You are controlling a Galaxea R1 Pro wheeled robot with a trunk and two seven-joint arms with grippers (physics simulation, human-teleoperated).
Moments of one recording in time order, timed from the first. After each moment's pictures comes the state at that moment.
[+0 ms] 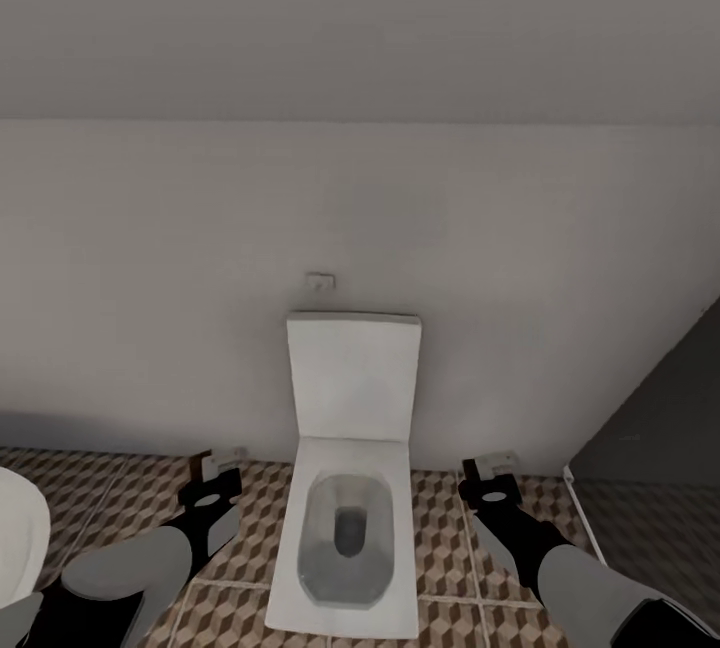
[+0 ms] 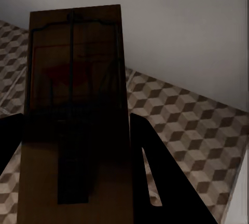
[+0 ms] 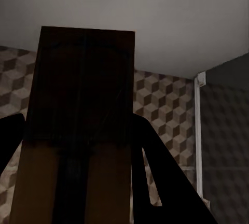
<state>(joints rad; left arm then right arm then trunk) -0.83 -0.01 -1.90 0.01 2.09 -0.24 0.36 -0.73 -0.05 0.60 -0.30 -0.40 0.11 -0.39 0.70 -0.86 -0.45</state>
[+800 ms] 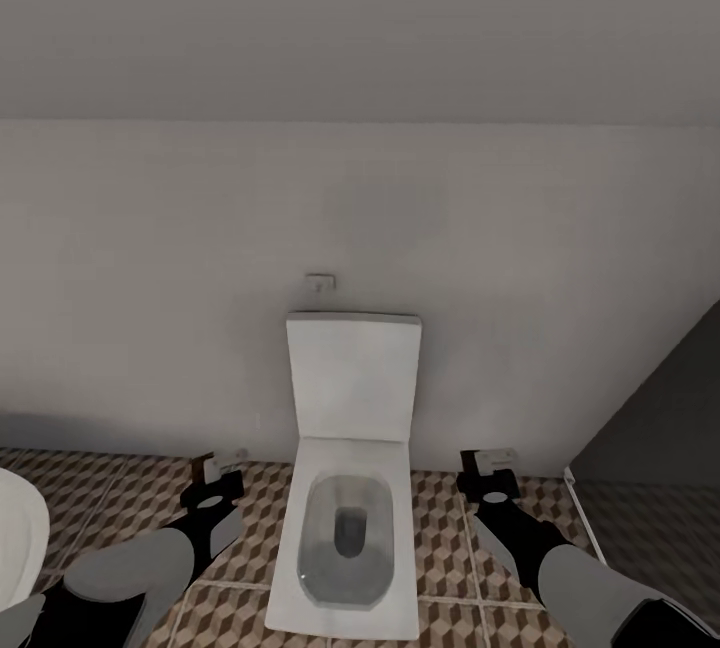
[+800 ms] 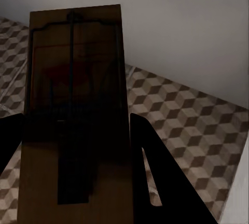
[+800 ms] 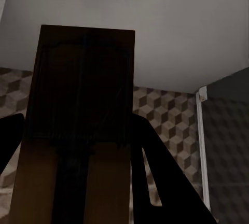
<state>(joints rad) -0.83 -0.02 -1.90 0.01 2.10 -0.24 0.37 -0.73 -0.05 0.60 -0.30 -0.40 0.04 -0.39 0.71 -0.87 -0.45</state>
